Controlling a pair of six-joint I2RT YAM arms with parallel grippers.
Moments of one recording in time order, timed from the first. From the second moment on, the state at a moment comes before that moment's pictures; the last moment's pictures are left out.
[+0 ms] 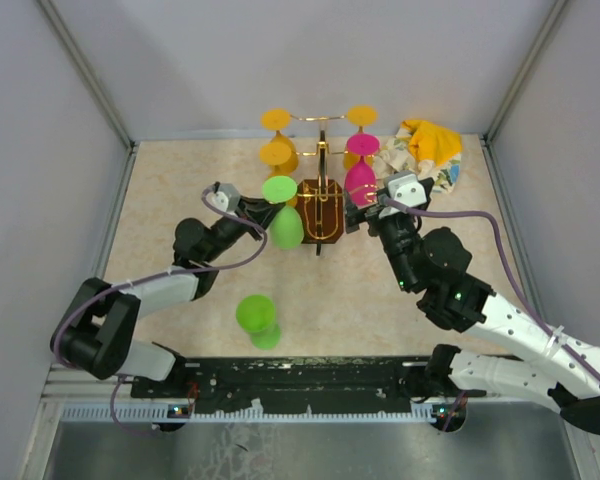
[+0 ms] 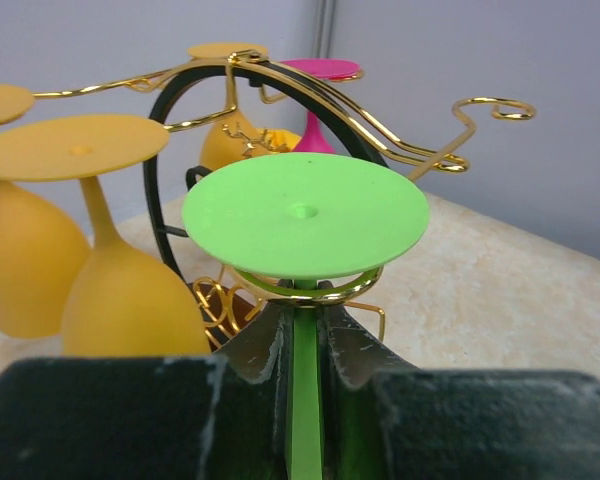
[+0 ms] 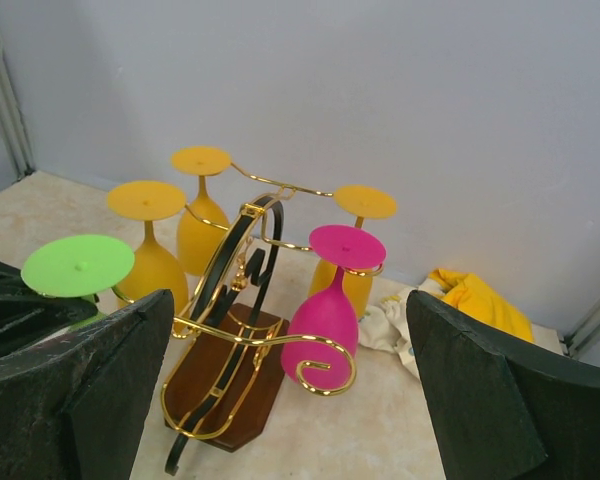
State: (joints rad) left arm -0.47 1.42 0.55 1.19 0.44 -0.23; right arm 1.02 0.84 0.92 0.19 0.69 -0.34
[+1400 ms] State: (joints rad) left arm -0.47 1.36 0.31 1.48 0.27 -0.21; right arm 1.02 0.81 0.92 0.14 0.69 -0.33
